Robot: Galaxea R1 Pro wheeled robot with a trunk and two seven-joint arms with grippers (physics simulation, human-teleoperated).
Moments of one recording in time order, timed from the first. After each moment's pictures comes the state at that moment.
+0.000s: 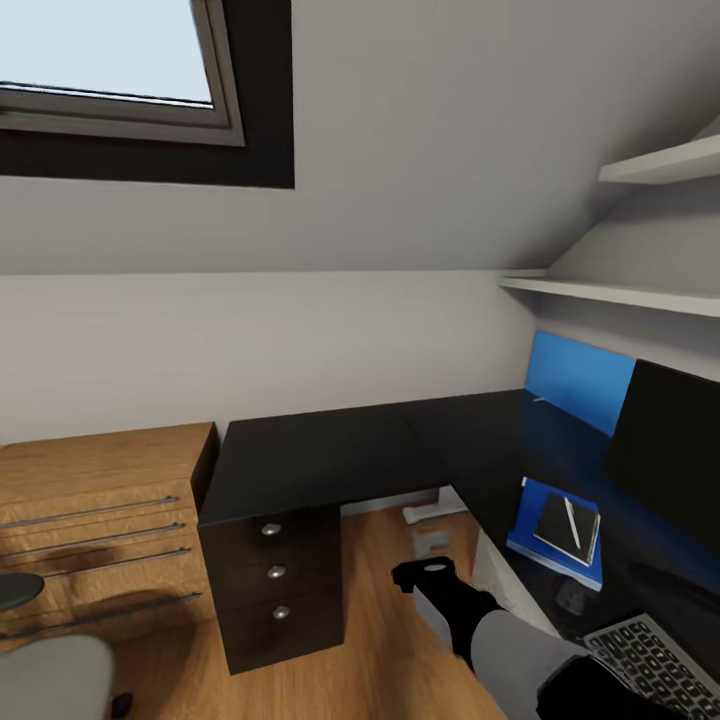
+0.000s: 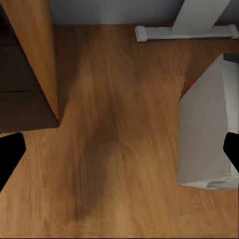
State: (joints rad) left arm -0.17 0.12 -0.21 -0.39 0.67 -0.07 0.21; right arm -0.77 0.17 0.46 -0.19 -0.32 0.17 -0.26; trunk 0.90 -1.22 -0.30
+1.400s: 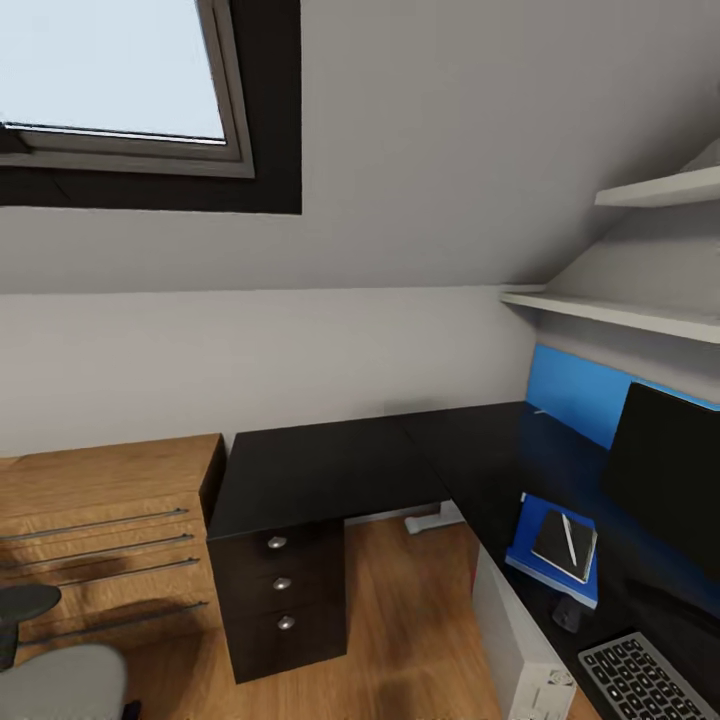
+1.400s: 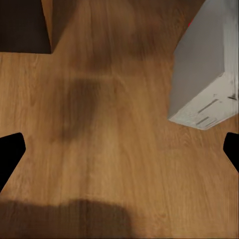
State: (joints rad) left arm -0.16 0.05 -0.22 -0.02 0.68 -0.44 0.10; right arm -0.28 0.11 0.47 0.02 -0.17 -0.49 -0.27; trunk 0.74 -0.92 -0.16
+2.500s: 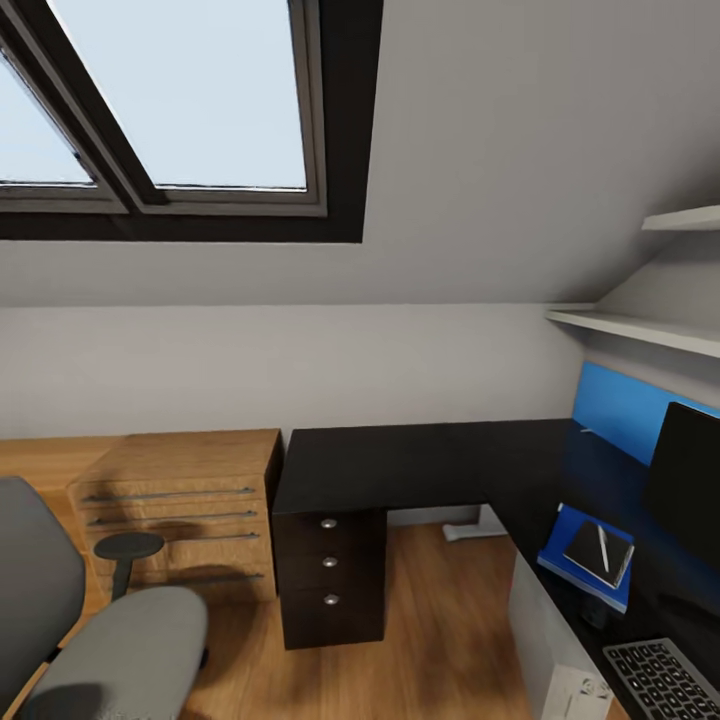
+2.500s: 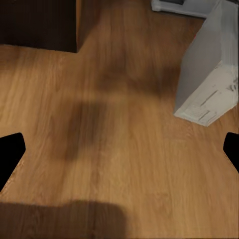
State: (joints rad) left arm -0.12 0.04 -0.22 -0.02 0.69 -0.48 0.10; right arm -0.09 0.03 0.47 0.02 -0.19 -0.77 -0.27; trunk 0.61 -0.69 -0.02
